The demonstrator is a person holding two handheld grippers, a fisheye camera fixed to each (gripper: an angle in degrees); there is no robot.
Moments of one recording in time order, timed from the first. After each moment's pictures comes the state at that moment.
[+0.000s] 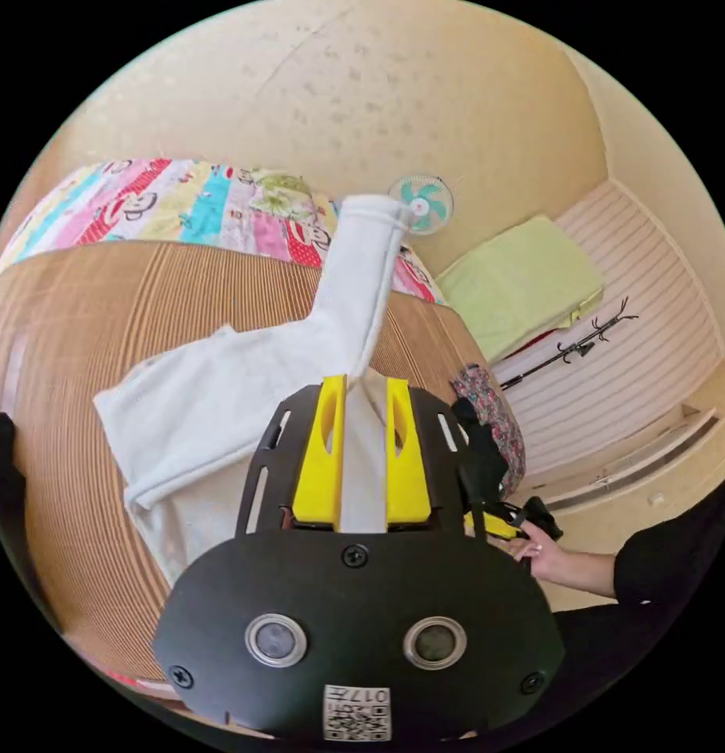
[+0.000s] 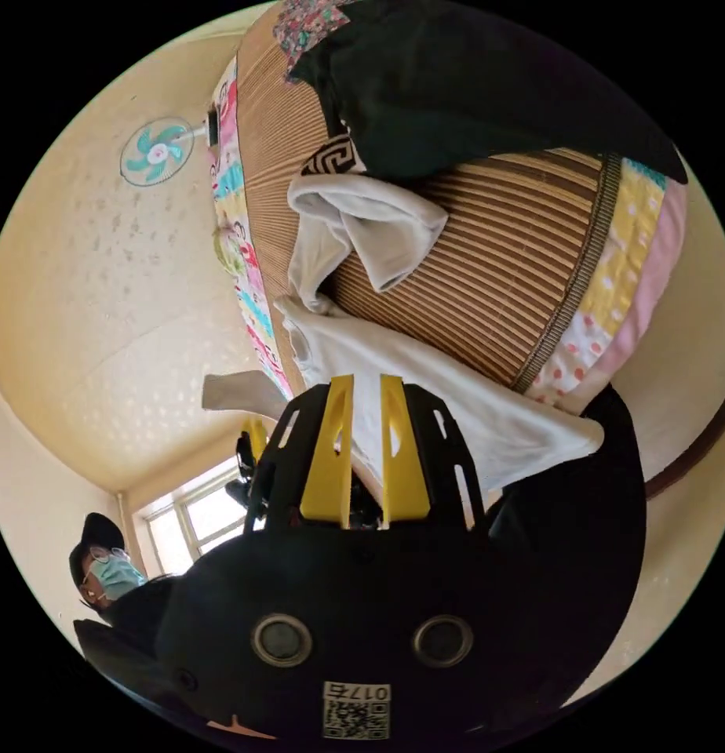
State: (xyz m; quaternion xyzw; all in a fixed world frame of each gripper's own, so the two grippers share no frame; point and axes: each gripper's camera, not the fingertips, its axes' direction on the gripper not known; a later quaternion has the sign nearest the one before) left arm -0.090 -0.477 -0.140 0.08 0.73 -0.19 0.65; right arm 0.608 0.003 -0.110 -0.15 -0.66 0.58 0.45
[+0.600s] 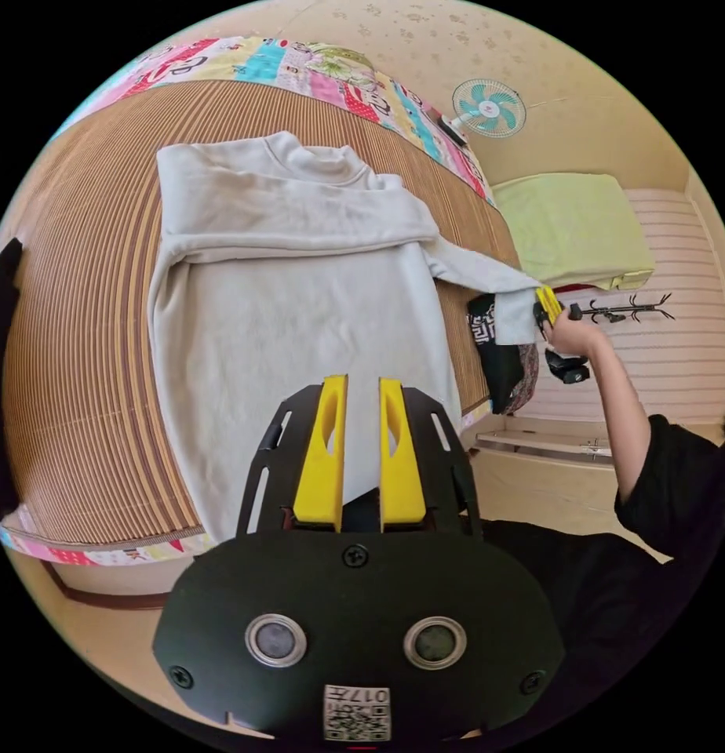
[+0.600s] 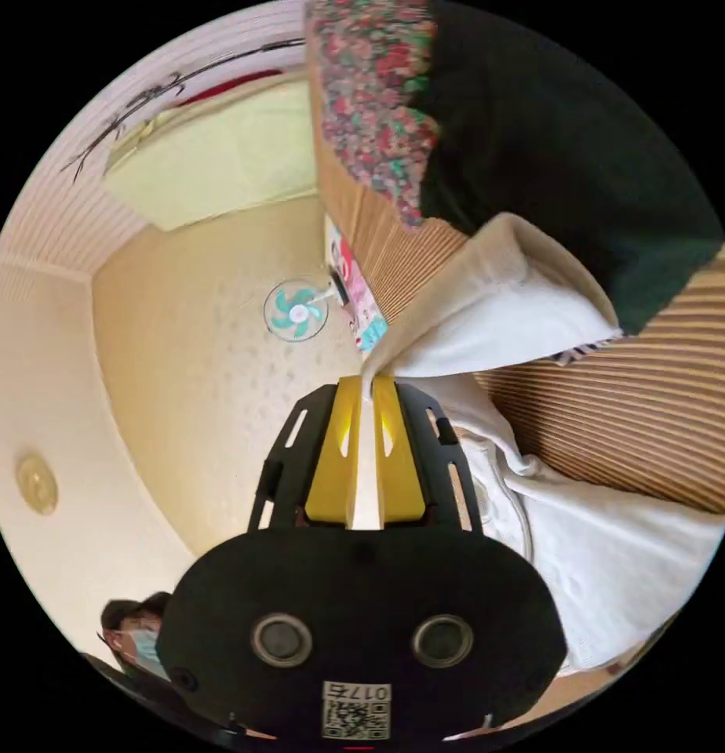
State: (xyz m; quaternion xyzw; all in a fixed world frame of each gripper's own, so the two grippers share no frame) left arm -0.027 -0.322 -0.130 -0.09 0.71 -0.14 0.69; right arm 0.675 -0.103 -0.125 0.14 -0.61 0.70 0.34
